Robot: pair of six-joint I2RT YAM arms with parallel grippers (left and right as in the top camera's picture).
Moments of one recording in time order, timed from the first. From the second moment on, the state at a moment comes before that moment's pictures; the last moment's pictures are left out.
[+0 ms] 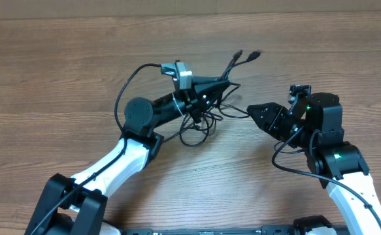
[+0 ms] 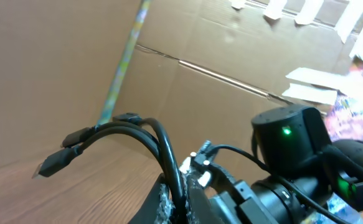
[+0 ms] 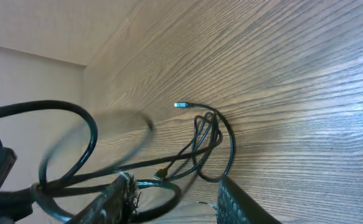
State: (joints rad) left arm -0.46 1.56 0.75 1.19 0.75 -0.65; right arm 0.14 1.04 0.78 -0.44 -0.51 0.75
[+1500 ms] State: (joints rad) left arm -0.52 1.55 0.77 0.92 1.13 -0.72; right arm 0.15 1.04 0.78 -0.44 -0.48 0.83
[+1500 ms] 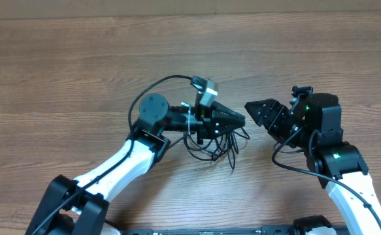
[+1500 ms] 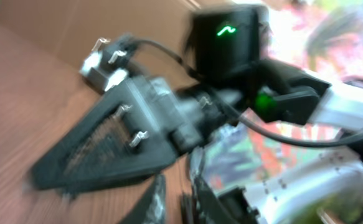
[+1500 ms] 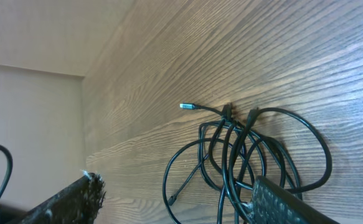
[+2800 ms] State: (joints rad) left arm -0.39 1.77 0.78 0.06 0.31 0.14; right arm 0.15 1.04 0.78 -0.49 -0.33 0.91
